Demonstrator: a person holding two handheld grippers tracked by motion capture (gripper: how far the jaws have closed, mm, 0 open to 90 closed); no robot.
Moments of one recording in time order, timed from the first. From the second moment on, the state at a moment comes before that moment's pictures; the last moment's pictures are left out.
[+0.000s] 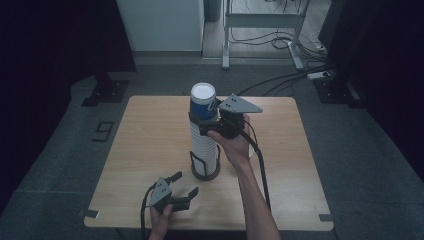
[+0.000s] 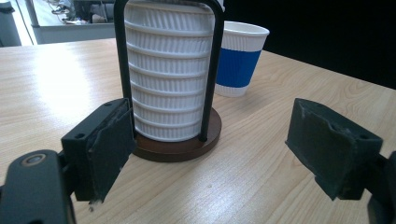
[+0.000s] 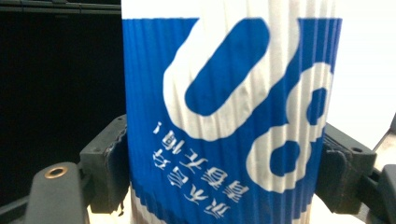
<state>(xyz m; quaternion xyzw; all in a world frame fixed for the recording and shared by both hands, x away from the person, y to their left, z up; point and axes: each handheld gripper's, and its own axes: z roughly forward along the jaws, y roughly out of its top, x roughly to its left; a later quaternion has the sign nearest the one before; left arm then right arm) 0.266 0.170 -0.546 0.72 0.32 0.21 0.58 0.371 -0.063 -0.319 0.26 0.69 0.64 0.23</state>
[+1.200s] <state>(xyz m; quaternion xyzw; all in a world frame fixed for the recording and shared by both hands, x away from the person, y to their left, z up) 0.266 0.170 -0.546 0.72 0.32 0.21 0.58 0.365 -0.066 -0.289 0.24 0.65 0.68 0.23</state>
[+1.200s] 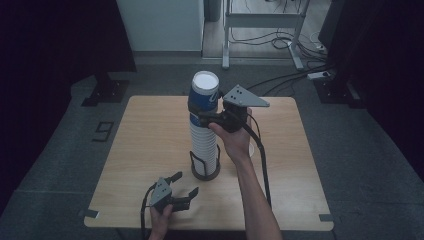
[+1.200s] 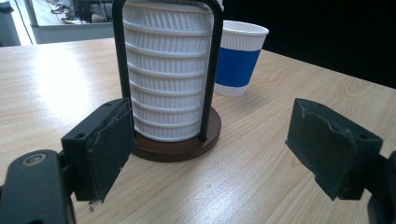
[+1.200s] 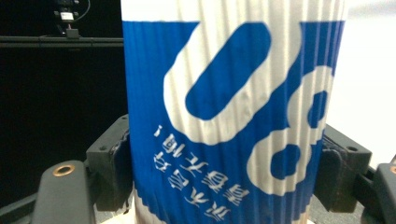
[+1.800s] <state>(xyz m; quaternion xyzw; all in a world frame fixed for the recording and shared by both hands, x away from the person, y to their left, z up) 0.265 0.169 -0.546 0.72 0.31 0.21 0.58 0.362 -0.069 -0.272 0.23 0.64 0.70 0.24</state>
